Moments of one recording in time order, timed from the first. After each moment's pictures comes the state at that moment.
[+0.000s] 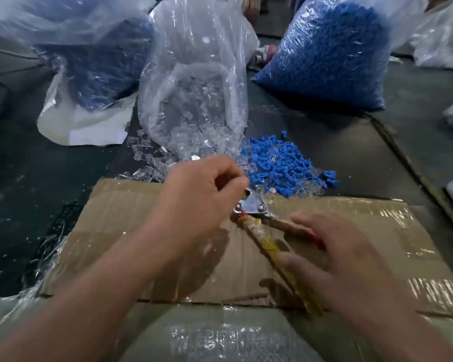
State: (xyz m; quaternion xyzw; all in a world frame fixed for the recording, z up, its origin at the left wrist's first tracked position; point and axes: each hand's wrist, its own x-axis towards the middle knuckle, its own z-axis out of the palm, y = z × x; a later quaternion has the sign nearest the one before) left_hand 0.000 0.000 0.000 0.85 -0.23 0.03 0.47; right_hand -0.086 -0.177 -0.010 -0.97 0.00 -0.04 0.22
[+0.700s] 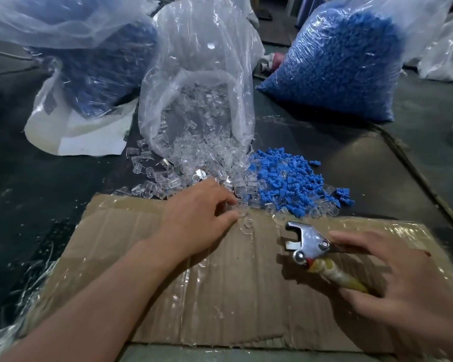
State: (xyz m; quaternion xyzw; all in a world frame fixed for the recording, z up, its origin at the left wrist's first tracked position) left_hand 0.058 0.006 -0.057 0.92 -0.25 0.05 0.28; right_hand -0.067 -0.231 -0.012 -0.97 -0.07 -0.03 0.24
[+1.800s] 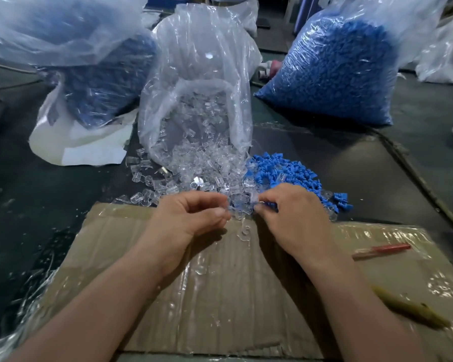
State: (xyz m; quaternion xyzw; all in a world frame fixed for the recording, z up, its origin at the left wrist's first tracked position) left_hand 0.039 0.012 -0.046 0.57 0.05 -0.22 0.79; right_hand 0.029 -0.159 -0.041 -0.98 0.00 -0.13 0.16
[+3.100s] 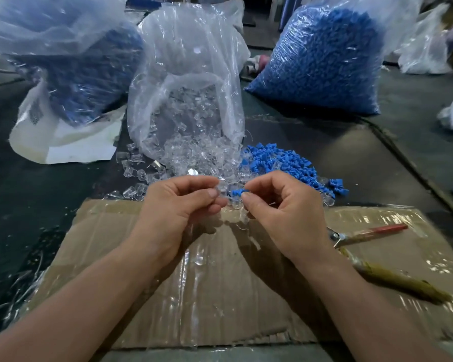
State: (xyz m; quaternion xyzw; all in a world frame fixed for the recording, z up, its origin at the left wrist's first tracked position) left_hand 0.045 0.012 -0.047 0.56 0.01 -0.16 0.82; right_hand 0.003 -0.135 -0.039 -0.84 -0.03 -0.21 0.49
